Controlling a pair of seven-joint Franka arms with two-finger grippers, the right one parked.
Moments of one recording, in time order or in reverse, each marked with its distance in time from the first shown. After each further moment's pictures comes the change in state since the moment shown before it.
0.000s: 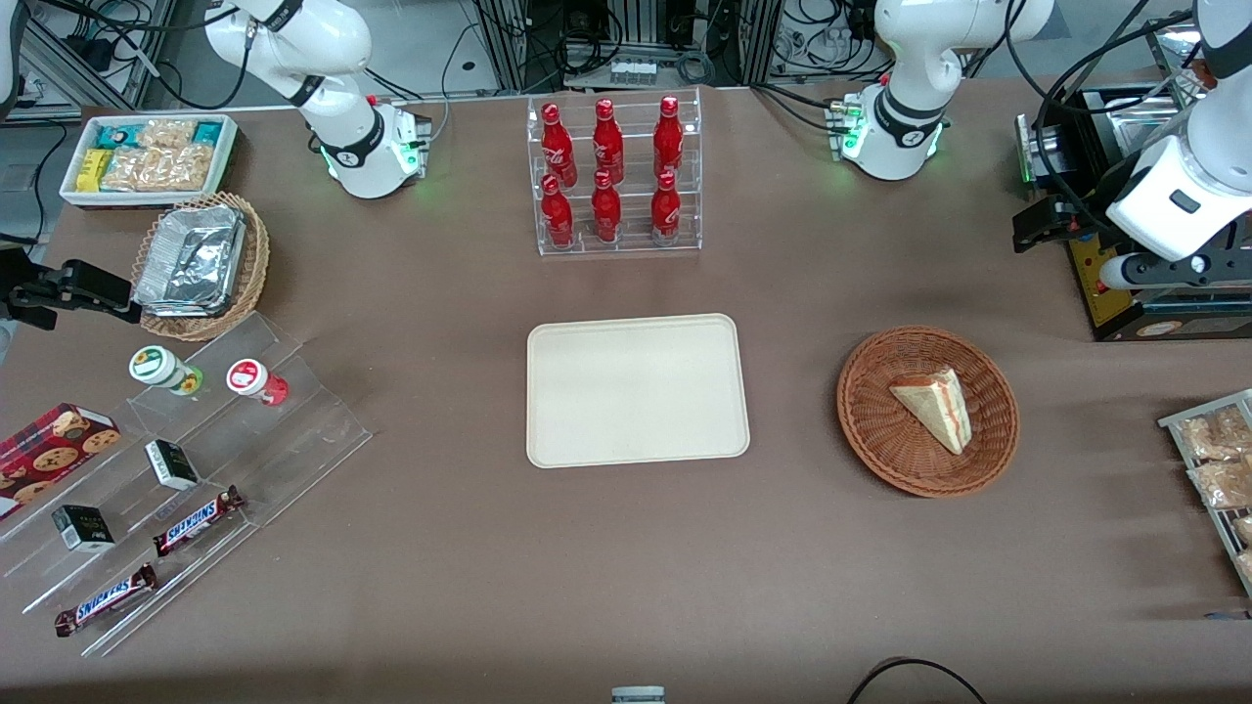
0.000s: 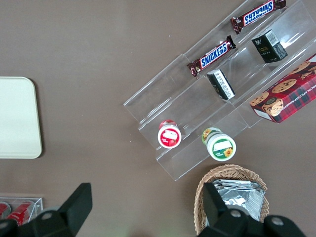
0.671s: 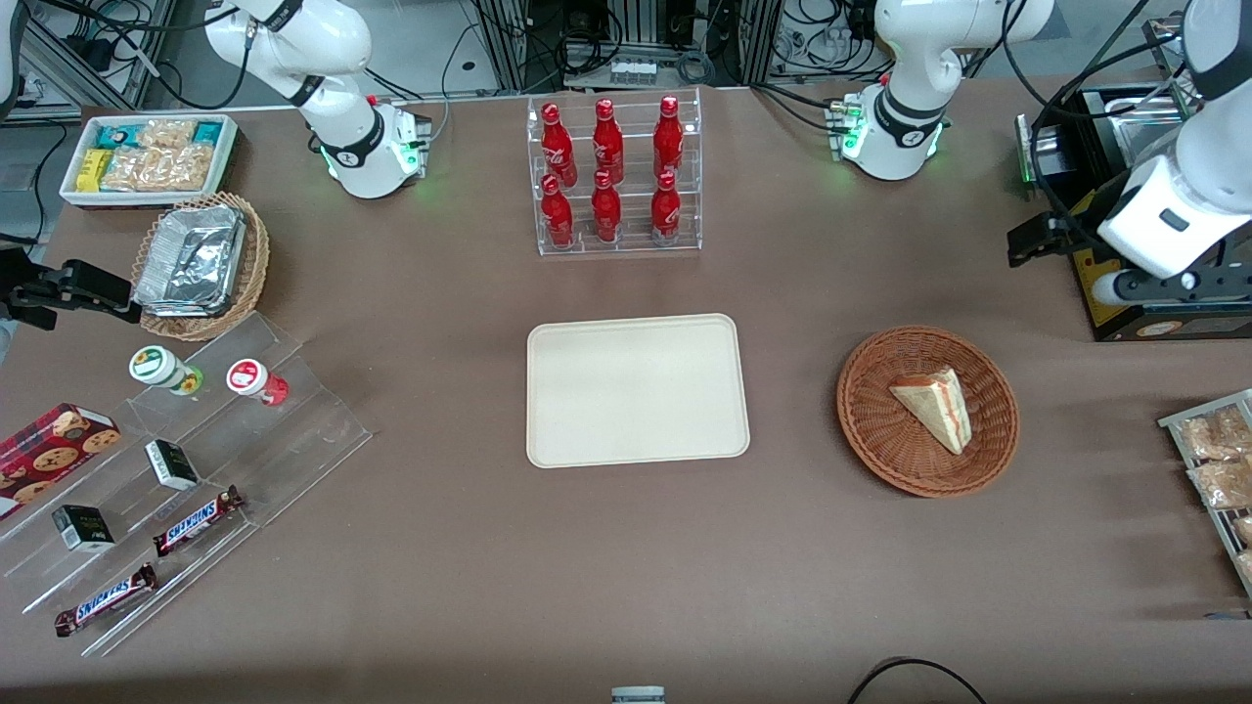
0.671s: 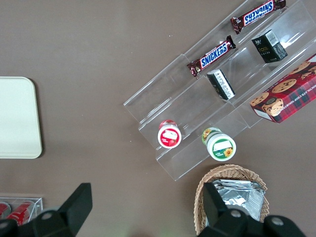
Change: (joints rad) arm 0.000 0.018 0.000 -0.047 0.000 0.076 0.000
